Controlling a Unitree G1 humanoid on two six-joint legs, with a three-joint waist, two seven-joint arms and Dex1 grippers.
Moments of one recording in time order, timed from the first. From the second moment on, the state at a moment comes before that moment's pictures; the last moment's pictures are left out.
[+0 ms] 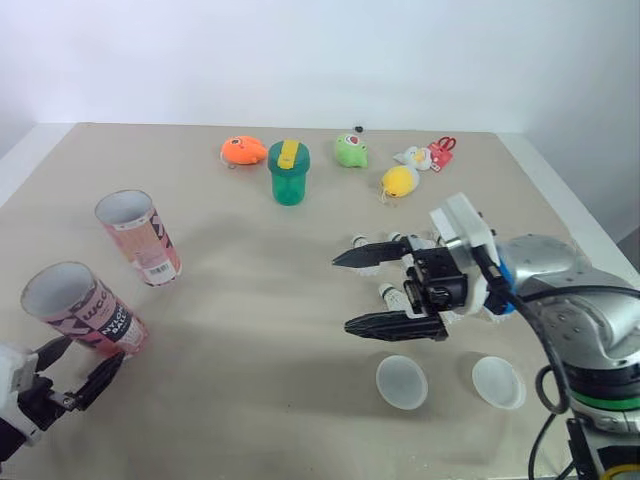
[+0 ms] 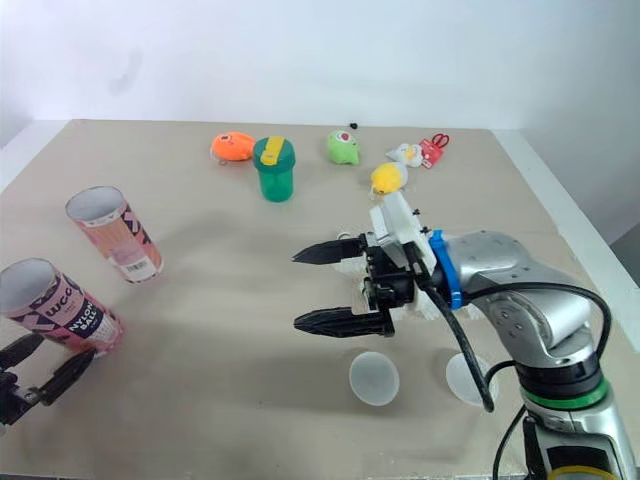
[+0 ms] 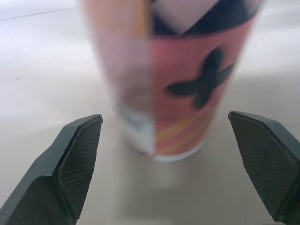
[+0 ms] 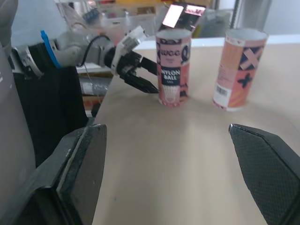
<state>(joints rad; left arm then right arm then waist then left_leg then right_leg) 0.52 0.44 0.75 -0.39 -0.48 0.32 -0.82 -0.56 -0.73 0.04 -0.44 0.83 0.71 1.15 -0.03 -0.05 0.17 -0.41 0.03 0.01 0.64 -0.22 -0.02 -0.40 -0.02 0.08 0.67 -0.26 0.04</state>
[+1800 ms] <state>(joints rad) 0.11 0.41 0.49 0.07 -0.41 -0.02 -0.64 -0.59 -0.62 0.12 -0.32 0.69 0.63 1.15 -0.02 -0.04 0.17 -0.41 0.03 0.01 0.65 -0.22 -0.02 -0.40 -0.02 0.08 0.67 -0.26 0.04</state>
